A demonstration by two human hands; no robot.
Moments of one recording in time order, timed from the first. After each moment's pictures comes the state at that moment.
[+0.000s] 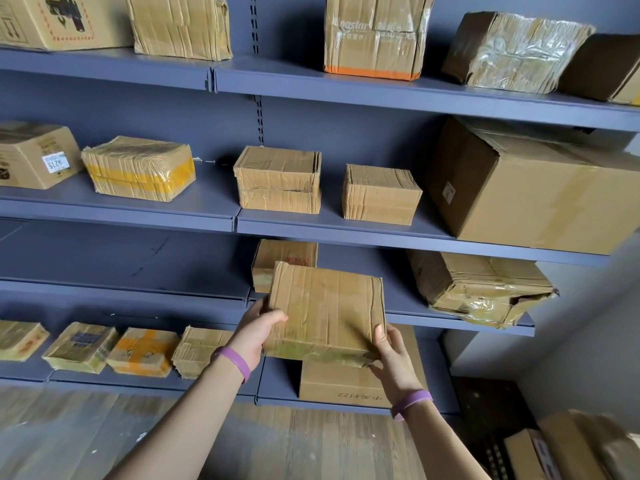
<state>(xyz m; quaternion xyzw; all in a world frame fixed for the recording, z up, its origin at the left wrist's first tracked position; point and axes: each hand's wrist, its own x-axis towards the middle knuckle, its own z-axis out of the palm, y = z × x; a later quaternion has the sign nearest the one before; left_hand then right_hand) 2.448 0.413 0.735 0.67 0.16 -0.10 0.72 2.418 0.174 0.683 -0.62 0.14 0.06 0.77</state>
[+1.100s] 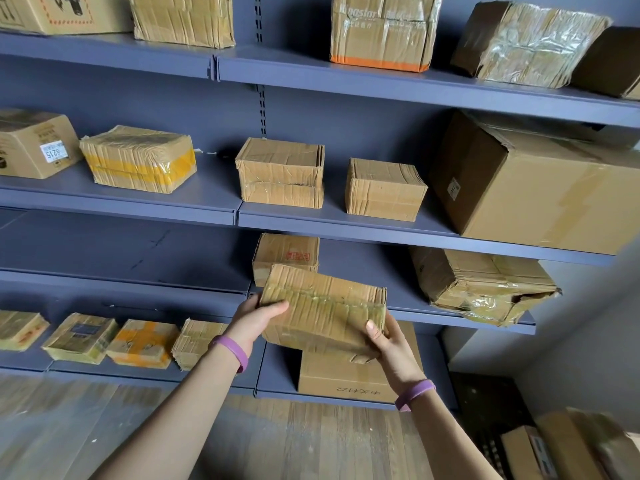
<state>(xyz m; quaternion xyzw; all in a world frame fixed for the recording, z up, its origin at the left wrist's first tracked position) 2.461 0.426 0.725 0.69 0.18 -0.11 0.70 2.429 0.169 0.692 -0.66 0.05 0.08 0.75</state>
